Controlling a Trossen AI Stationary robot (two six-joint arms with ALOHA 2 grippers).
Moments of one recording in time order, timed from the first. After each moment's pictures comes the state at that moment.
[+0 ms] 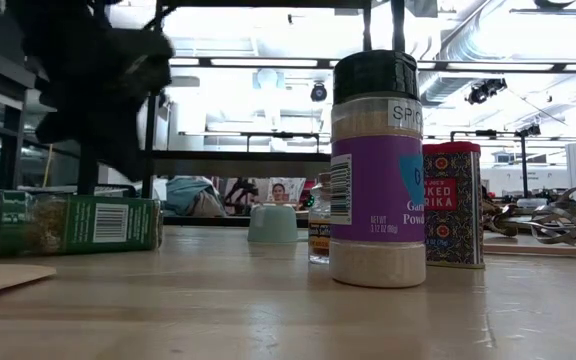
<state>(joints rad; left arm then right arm) -0.40 1.45 0.83 -0.55 -0.37 -1.24 0.53 1.76 1.59 -0.77 0.46 0.99</state>
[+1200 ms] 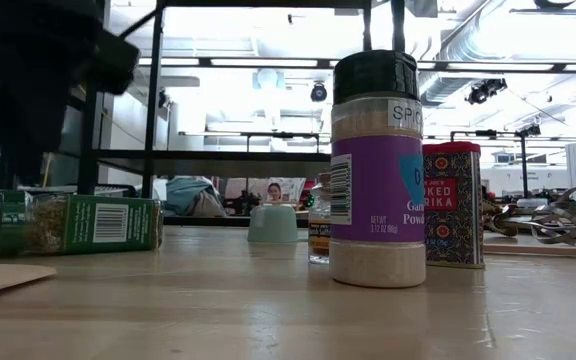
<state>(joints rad) -0.44 1.42 0.88 -0.75 -0.05 -1.22 0.50 1.76 1.59 -0.78 0.33 0.73</state>
